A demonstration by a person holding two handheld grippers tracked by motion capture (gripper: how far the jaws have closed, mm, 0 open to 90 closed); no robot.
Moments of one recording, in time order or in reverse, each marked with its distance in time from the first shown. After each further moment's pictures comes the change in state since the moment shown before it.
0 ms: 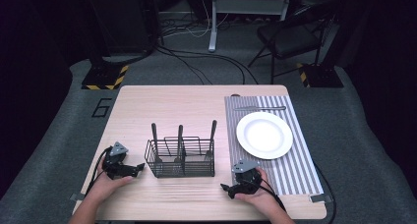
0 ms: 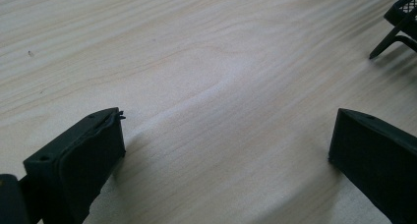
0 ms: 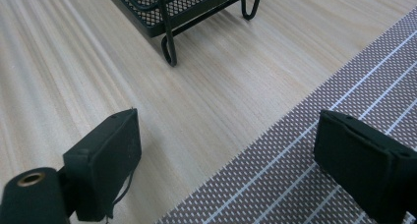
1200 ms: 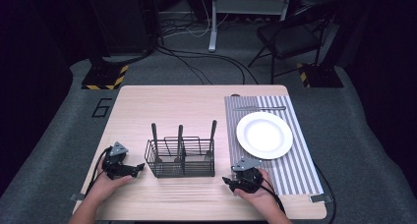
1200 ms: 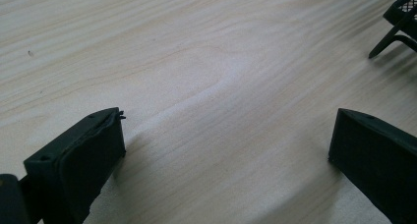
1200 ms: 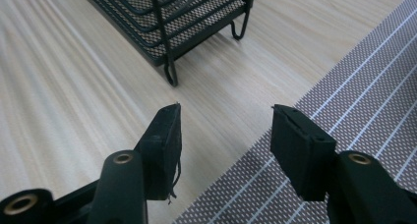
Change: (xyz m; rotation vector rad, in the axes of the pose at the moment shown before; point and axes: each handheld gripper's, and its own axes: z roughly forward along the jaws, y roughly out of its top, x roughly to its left) left arm 0.000 0.000 0.000 0.000 0.001 -0.004; right arm 0.007 0.014 -0.016 -0.010 -0.029 0.043
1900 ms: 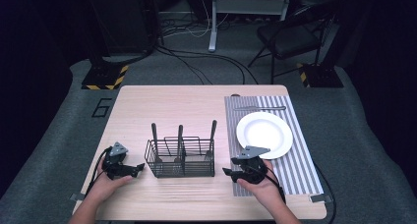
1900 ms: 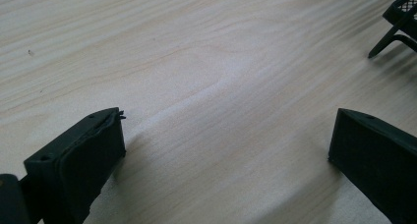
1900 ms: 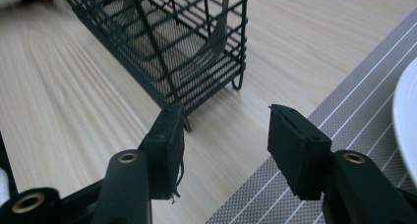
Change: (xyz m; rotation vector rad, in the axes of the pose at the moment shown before) left arm 0.000 0.000 0.000 -0.002 0.002 0.001; right arm -0.010 0.038 -0.033 -0.051 0.051 0.063
